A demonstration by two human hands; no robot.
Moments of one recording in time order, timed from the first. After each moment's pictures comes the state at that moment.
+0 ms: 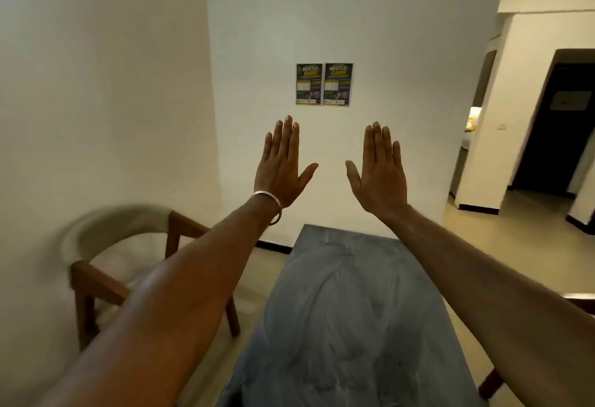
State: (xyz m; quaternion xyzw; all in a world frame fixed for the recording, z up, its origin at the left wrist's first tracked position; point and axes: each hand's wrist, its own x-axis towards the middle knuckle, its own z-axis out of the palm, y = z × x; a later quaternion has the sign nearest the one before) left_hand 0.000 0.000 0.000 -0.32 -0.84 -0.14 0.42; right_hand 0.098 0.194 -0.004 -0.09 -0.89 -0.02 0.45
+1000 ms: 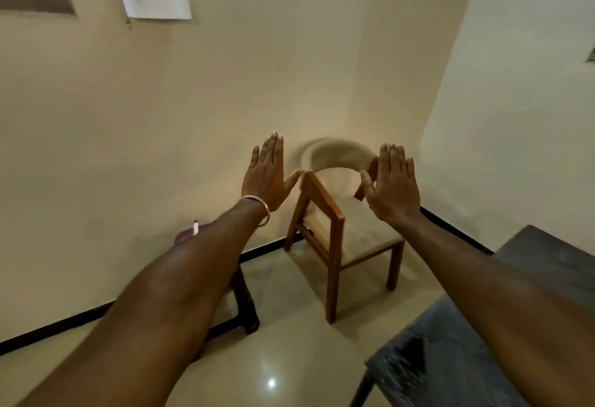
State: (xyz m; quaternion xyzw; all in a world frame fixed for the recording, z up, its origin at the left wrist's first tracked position) left_hand 0.088 -0.495 -0.137 0.05 -0.95 -0.05 0.29; right_hand 0.023 -0.230 -0.131 0.19 -0.94 0.12 0.27
